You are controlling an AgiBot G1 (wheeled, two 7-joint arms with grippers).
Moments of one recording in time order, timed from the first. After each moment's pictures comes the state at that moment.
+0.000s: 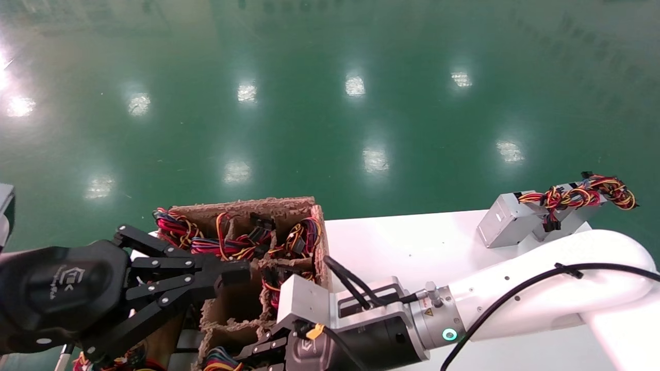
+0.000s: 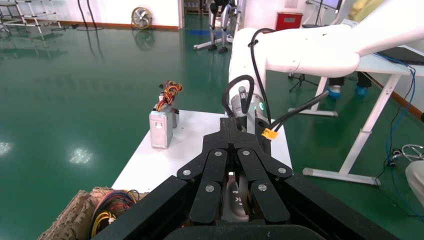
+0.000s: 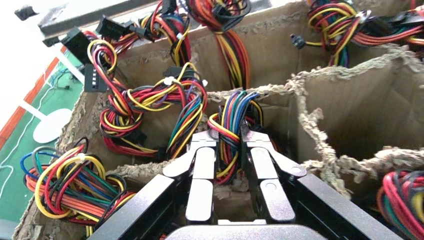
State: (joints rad) left arm -1.10 0.55 0.43 -1.24 0.62 1.43 -0.10; right arm 1.29 -1.12 -0.68 1.05 -1.25 -1.40 0.32
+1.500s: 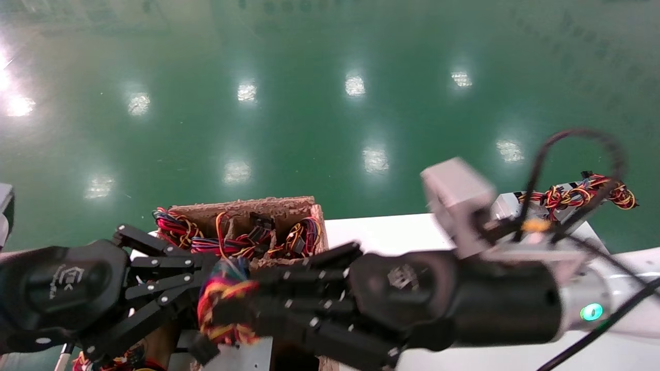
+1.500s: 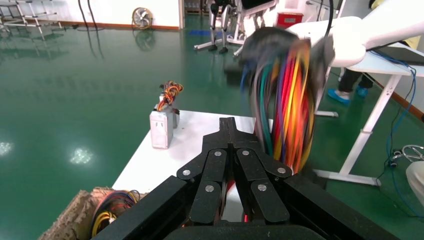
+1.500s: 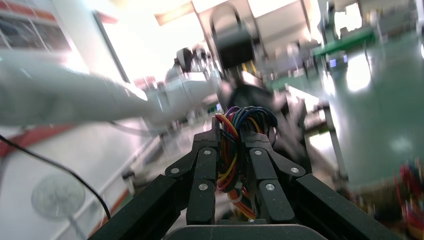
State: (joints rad) left arm -1.10 0.55 0.43 -1.24 0.62 1.43 -0.10; right arm 1.27 -0.96 -0.62 0.95 -0.54 -1.60 0.27
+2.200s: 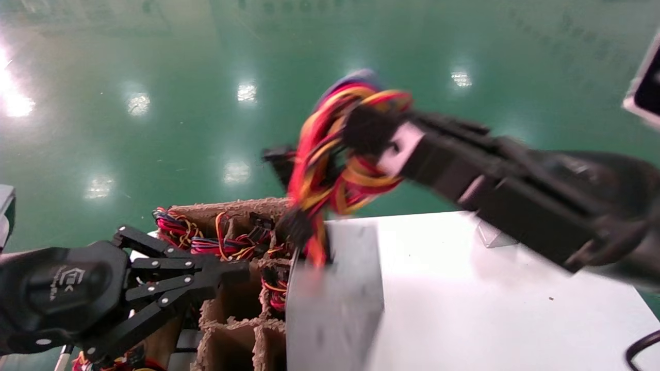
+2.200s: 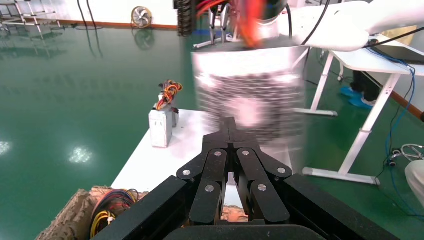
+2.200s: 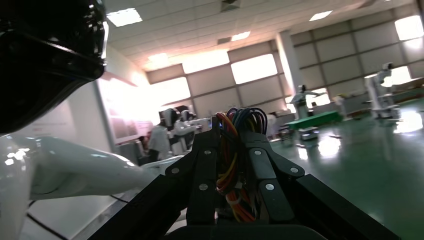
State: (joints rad) left arm -1.10 0.55 0.43 -1.24 0.62 1.43 -0.10; right arm 1.29 -0.80 -0.63 0.92 -0.21 -1.59 0.18
